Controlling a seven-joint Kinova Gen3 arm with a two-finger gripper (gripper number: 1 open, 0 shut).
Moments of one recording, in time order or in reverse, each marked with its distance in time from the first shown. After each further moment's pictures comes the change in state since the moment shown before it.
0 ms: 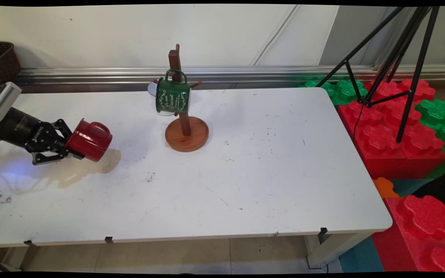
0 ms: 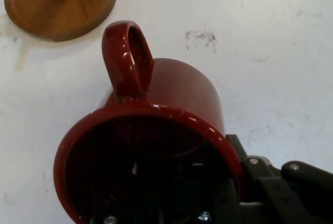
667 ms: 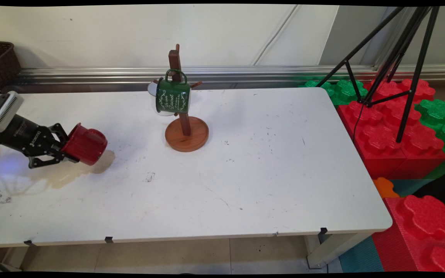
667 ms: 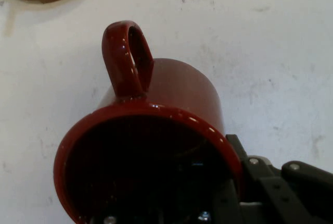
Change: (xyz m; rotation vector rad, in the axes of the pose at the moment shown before) arm -0.005 0.005 0.003 0.007 -0.105 0.052
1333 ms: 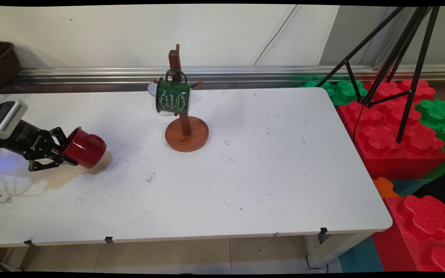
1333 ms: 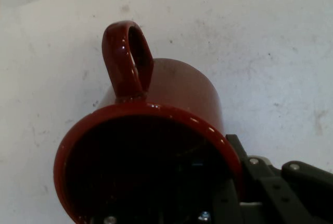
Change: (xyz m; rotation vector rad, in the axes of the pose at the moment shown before) arm -0.003 0.002 0.008 -0.005 -0.055 0.039
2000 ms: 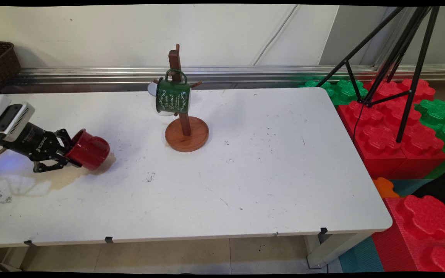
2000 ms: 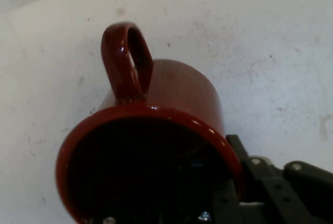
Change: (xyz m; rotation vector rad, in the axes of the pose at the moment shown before) arm 0.006 -0.003 0.011 -0.009 -0.012 0.021
